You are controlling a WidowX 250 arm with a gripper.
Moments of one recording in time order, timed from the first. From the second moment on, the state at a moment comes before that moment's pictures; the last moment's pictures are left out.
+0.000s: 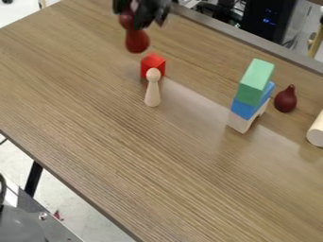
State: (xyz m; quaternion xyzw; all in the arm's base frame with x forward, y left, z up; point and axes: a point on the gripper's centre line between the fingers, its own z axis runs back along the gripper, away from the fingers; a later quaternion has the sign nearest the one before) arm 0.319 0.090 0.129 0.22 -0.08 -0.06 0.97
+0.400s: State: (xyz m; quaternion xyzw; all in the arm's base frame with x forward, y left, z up) arm 0.333 0.042 0.121 0.24 -0.08 -0.12 0.96
